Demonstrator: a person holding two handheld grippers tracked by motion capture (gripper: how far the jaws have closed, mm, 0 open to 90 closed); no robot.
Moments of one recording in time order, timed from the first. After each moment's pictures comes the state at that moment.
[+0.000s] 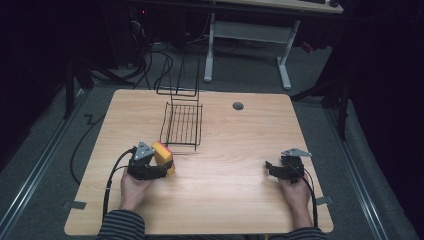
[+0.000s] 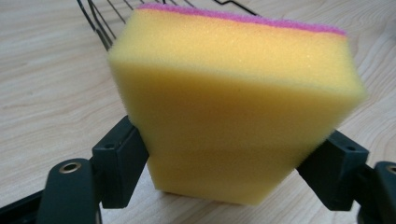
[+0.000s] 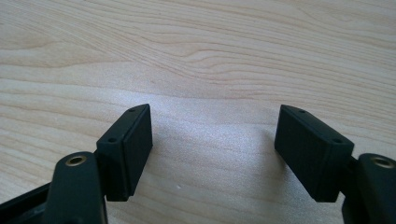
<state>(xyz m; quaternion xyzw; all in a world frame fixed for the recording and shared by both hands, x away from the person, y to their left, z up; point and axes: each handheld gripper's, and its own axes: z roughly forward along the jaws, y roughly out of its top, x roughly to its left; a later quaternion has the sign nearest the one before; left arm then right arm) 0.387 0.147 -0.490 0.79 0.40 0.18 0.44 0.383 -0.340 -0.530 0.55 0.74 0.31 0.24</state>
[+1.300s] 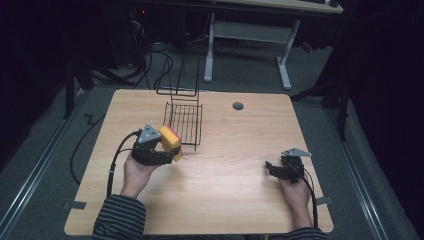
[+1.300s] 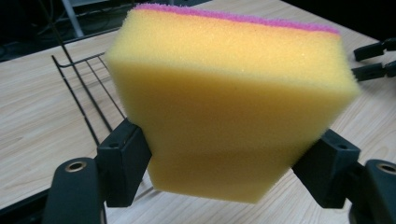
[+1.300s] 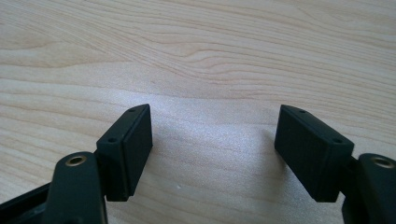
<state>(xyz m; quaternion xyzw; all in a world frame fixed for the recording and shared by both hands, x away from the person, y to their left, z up) 0.407 0.125 -0.432 0.80 0.35 0.17 0.45 0.383 -0.340 -0.530 0.55 0.74 0.31 0.24</state>
